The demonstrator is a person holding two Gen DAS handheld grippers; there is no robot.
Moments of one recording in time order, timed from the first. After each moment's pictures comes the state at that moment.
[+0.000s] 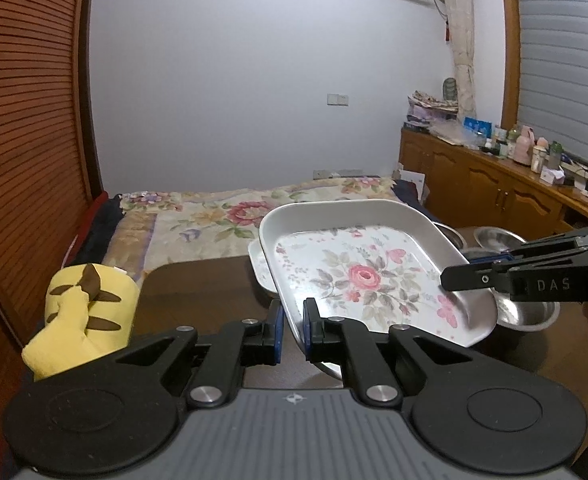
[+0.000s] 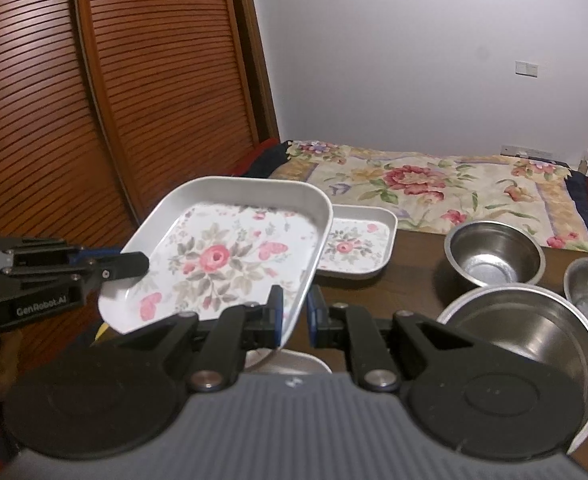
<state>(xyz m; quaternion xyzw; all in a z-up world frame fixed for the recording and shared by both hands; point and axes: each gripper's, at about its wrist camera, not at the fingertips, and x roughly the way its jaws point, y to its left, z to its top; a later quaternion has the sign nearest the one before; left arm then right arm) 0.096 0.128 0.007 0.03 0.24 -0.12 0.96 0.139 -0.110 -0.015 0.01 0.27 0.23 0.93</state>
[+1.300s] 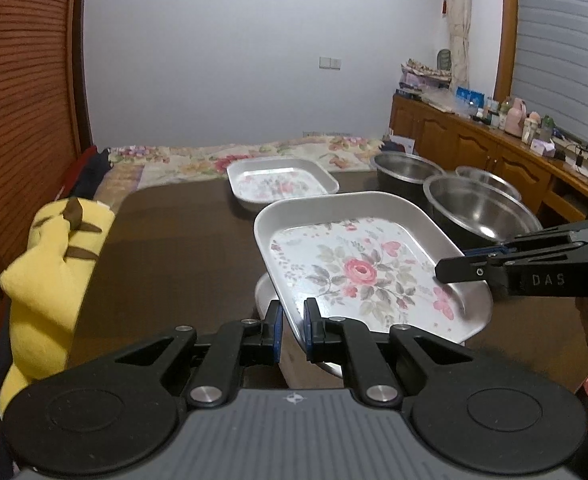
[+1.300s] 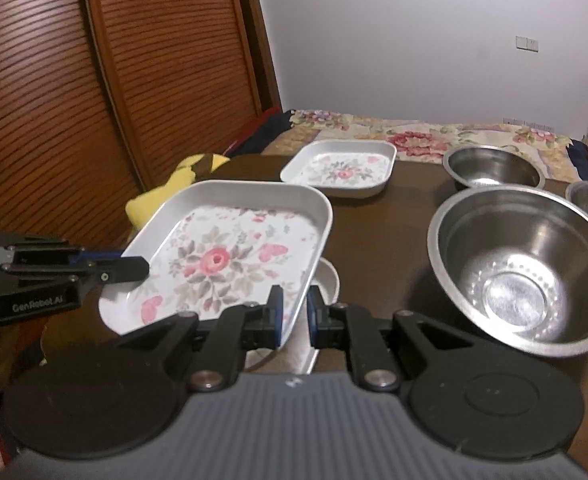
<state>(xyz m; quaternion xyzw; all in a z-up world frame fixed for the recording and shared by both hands) 0.065 0.123 -0.052 0.02 0.29 -0.14 0.95 0.101 -0.123 -0.070 0.01 0.30 0.24 0.92</state>
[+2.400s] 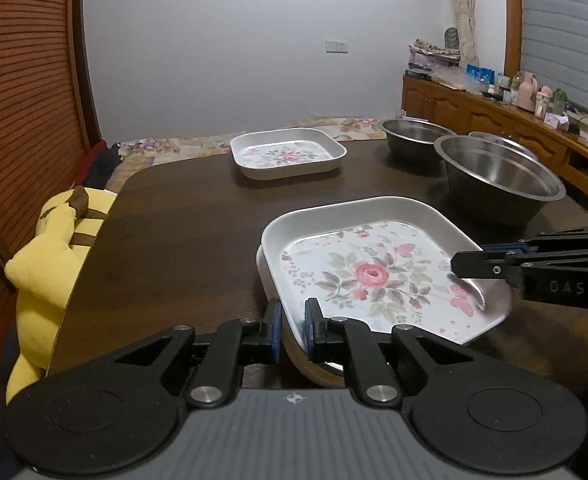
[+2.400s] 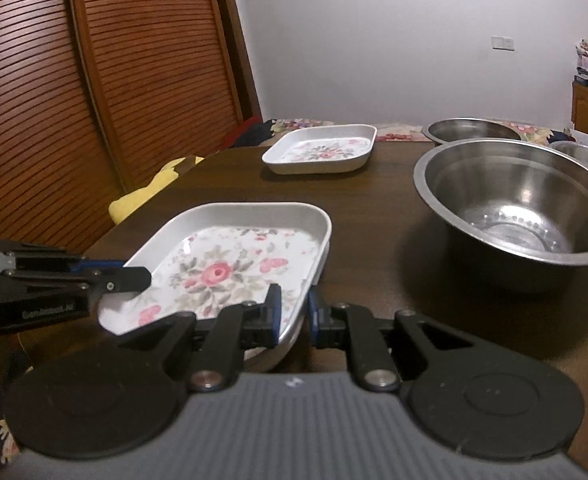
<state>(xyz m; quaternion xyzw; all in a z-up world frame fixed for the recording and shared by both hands) 0.065 0.107 -0.079 0.06 0.30 -0.11 0.95 0.082 -0.124 -0.105 0.04 0.27 0.21 0.94</state>
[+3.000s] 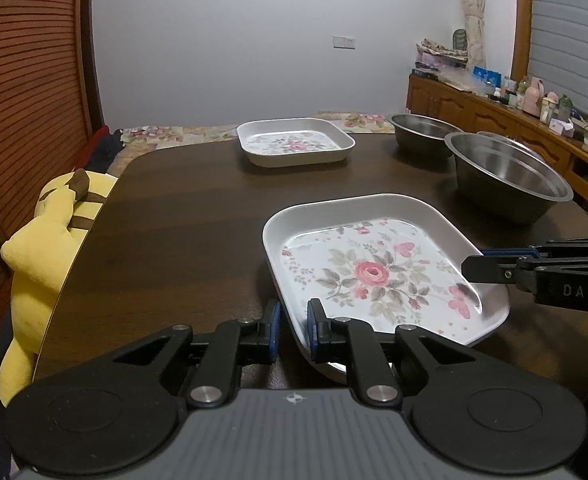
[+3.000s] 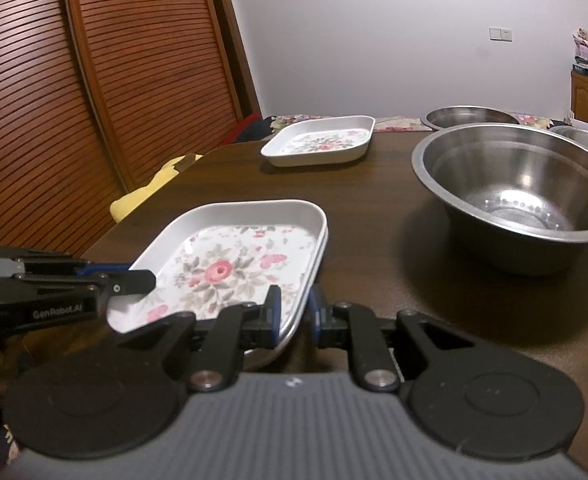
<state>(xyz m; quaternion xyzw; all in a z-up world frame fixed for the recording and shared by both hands) 0.071 0.114 -0.087 0.03 0.31 -0.11 0.94 0.082 -0.126 -0.110 0.05 0.28 0.21 0.93</state>
